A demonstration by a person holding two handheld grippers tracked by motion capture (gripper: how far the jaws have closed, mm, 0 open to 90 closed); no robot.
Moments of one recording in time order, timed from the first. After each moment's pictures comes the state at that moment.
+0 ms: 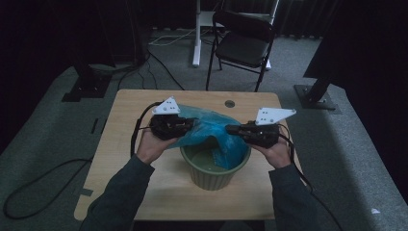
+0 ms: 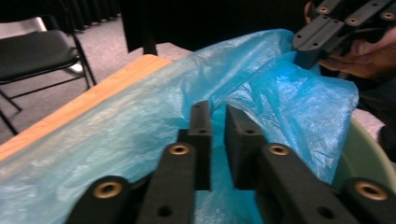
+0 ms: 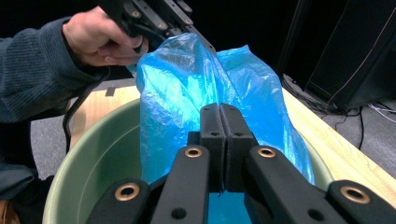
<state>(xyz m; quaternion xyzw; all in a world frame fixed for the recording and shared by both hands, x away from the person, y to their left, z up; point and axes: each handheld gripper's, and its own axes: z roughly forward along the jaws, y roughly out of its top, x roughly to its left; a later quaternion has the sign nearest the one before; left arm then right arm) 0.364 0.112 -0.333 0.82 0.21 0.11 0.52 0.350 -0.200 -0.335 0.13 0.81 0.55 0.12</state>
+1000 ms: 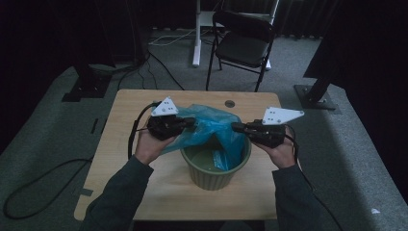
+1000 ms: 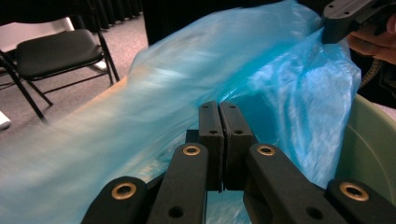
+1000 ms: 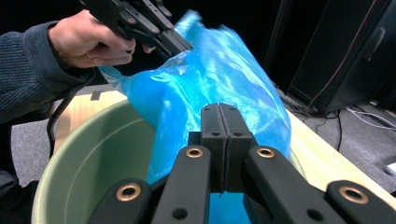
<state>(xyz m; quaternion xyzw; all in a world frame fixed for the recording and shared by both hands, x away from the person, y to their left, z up) 0.362 0.121 -0.331 0.82 0.24 0.16 0.50 0.346 -0.215 -0.332 0.14 0.80 0.56 0.16</state>
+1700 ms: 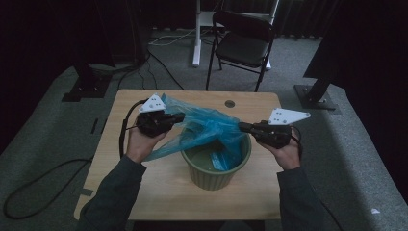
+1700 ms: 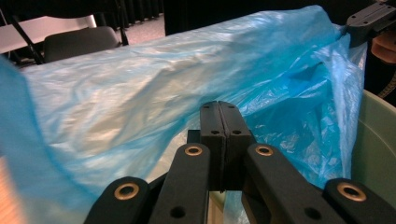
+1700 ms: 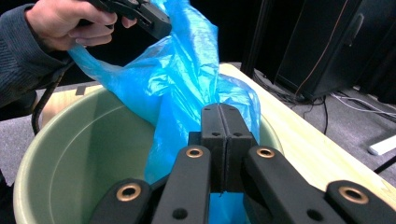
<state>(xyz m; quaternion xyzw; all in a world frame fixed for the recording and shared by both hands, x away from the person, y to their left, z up) 0.367 0.146 -0.330 0.81 0.27 0.17 0.50 0.348 -0.231 -0.339 0.17 0.80 0.55 0.17</state>
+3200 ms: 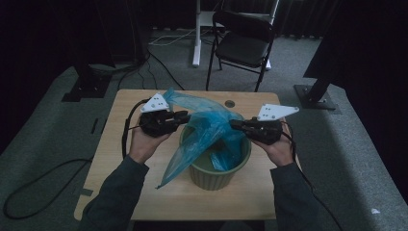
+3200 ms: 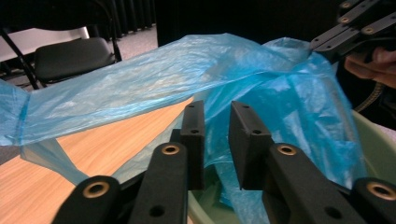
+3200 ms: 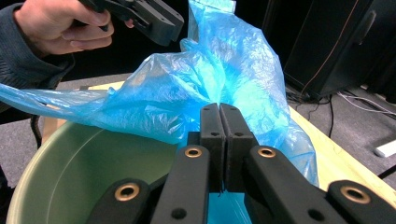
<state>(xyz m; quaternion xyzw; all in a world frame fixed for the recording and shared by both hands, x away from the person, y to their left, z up) 0.359 0.134 -0.321 0.80 0.25 0.16 0.52 0.354 -0.206 -0.330 0.17 0.81 0.54 0.16</state>
